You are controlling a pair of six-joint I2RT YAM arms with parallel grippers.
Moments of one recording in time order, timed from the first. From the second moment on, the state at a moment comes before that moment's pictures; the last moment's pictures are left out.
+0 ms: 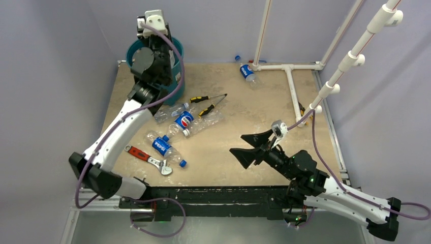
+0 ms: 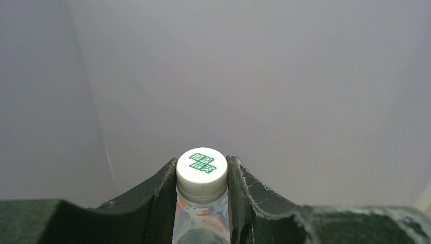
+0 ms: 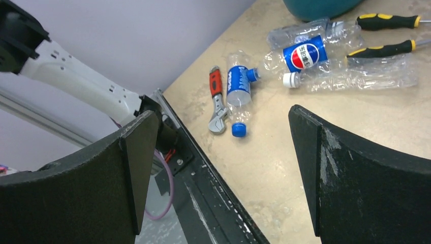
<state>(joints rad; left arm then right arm) -0.56 1.36 1.54 0.31 -0.70 0.27 1.09 0.41 0.38 0.22 0.19 0.49</state>
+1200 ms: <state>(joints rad) -0.34 1.48 1.51 0.11 -0.68 -0.11 1.09 0.53 0.30 0.18 0.22 0.53</state>
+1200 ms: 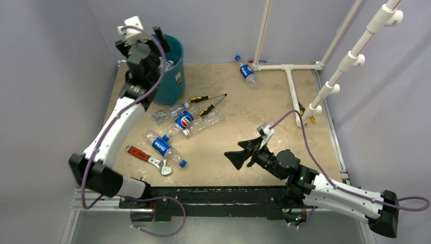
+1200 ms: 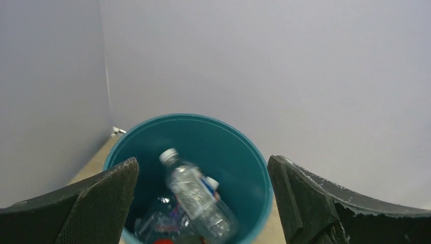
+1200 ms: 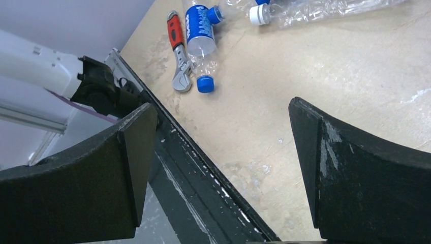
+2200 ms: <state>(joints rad) -0.34 0.58 1.01 -0.71 -0.43 -0.63 0.97 1.30 0.66 0.20 0.50 0.79</state>
